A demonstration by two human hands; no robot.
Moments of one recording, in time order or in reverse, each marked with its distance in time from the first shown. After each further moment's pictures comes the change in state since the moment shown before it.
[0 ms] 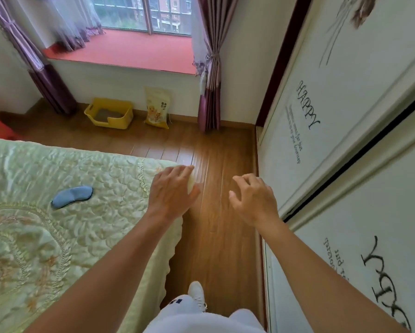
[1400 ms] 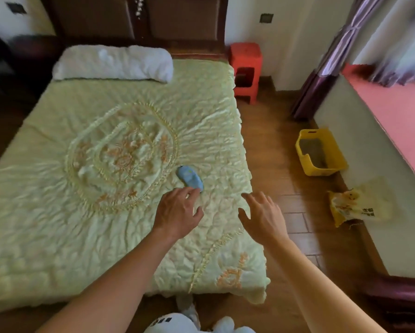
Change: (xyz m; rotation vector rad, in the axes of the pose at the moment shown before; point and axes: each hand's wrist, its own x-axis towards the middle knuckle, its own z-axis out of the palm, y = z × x) left_hand 0.185 -0.291 0.047 0.163 0.097 -1.313; right_hand 0.510 -0.310 0.194 0.020 -0.501 -1.309
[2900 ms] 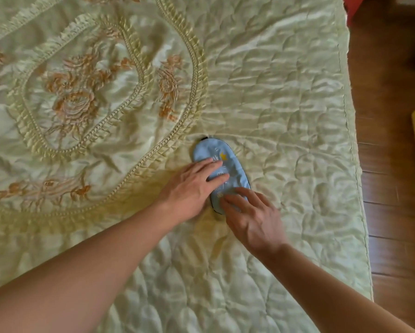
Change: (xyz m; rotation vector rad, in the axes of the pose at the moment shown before) left_hand 0.261 -0.243 0.422 -0.020 -0.191 0.174; right_hand 0.315 0.020 0.460 -0.019 0.179 -0.636
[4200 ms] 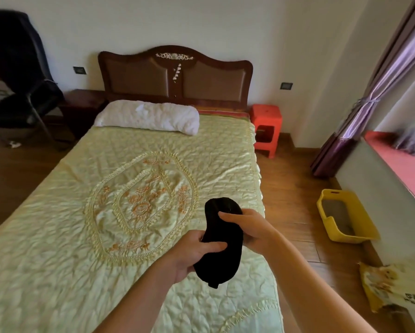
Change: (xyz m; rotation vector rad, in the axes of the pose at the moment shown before) left_hand -0.257 0.276 -0.477 -1.477 -0.115 -0.549; right_hand 0.029 -0.150 -0.551 1.513 -0.235 1.028
